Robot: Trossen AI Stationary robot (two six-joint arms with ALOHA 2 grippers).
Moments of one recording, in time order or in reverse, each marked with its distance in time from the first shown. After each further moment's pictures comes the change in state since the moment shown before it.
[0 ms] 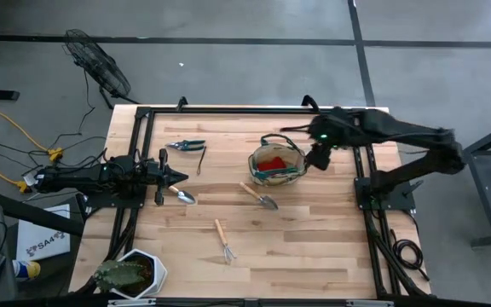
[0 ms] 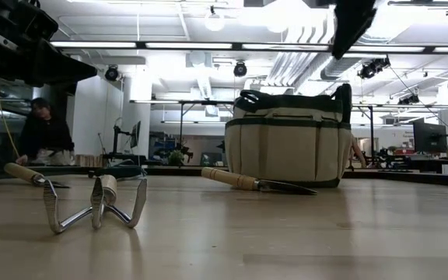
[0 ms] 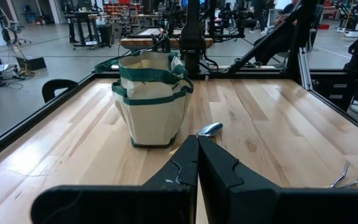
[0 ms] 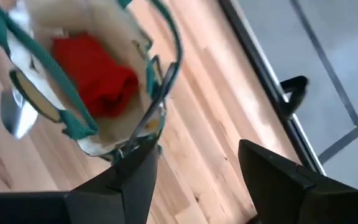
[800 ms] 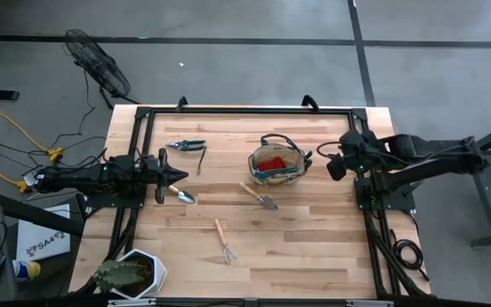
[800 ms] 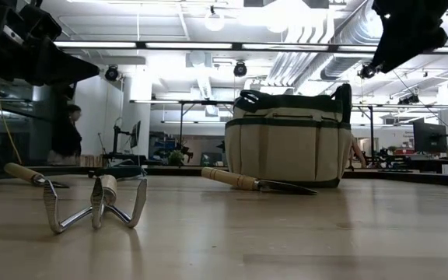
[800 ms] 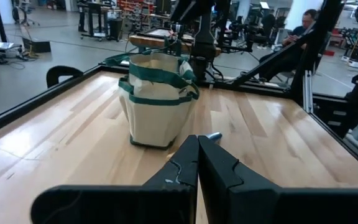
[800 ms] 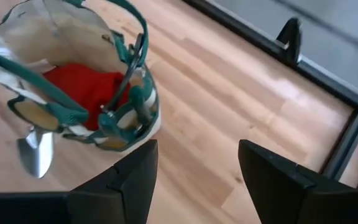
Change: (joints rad) left arm 0.000 0.000 0.000 0.021 -0.036 -0.136; right arm 0.233 -0.415 -0.437 0.096 0.200 0.583
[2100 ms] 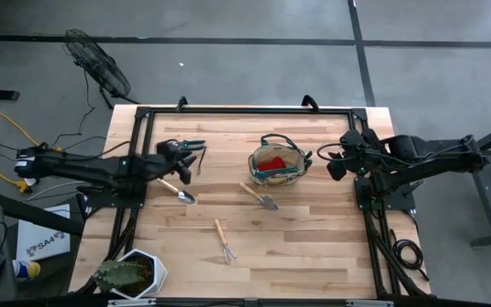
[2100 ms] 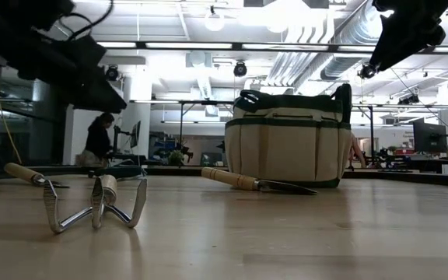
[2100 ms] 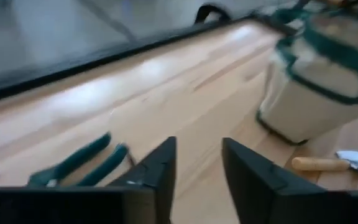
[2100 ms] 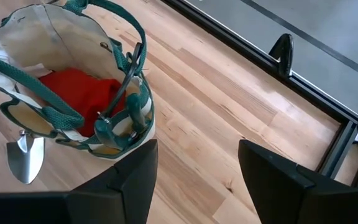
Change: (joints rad) left arm 0.017 0.681 0.235 -0.007 -0.502 -0.420; right arm 0.025 -0.001 0.000 0.001 0.056 -0.024
